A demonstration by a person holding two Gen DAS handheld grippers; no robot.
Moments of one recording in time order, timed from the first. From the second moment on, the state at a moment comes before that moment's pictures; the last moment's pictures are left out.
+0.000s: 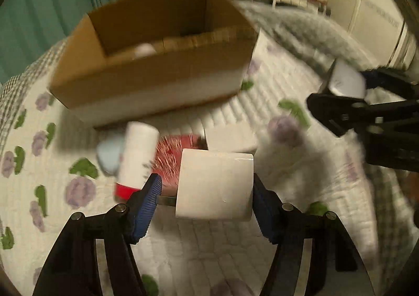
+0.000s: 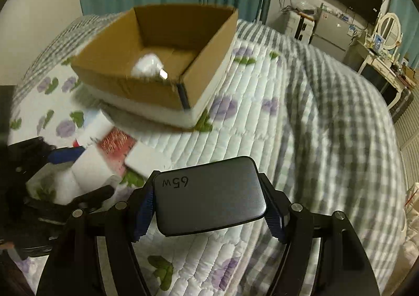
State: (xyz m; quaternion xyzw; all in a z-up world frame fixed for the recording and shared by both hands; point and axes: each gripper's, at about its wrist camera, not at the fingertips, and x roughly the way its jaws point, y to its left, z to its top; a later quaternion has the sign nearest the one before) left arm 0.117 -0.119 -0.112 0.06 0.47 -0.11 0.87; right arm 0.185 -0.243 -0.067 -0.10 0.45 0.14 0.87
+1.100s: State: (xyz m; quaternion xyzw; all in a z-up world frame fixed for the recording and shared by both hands) left arm 0.256 -0.061 -0.076 0.05 0.42 -0.07 0.90; right arm 0.346 -0.151 -0.033 -0.07 0.39 0.16 0.90
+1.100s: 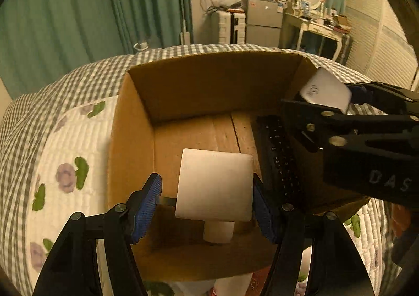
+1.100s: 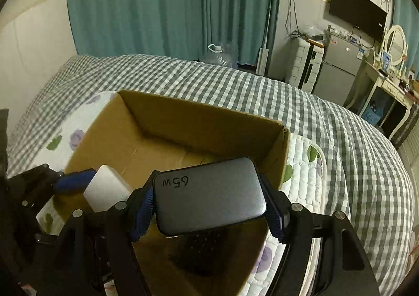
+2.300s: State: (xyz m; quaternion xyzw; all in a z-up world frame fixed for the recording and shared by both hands) left arm 0.138 -0.015 -0.101 0.03 0.43 -0.06 0.90; right arm 0.174 -0.173 -0.078 -0.07 0.45 0.04 0.89
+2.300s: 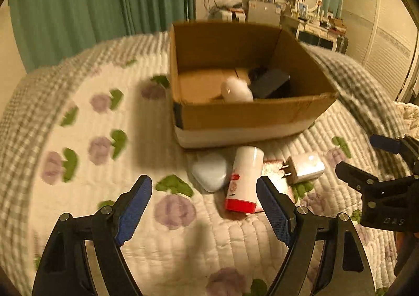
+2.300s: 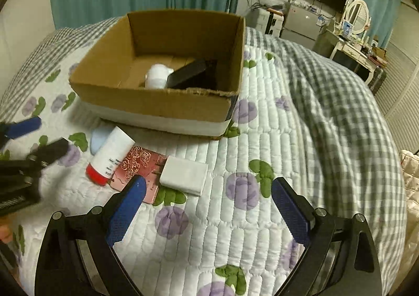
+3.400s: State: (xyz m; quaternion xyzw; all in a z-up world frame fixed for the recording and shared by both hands) left arm 0.152 -0.026 -0.102 0.07 0.46 -0.07 0.88; right arm 0.230 -0.147 -0.152 -0.04 0.50 0.10 0.86
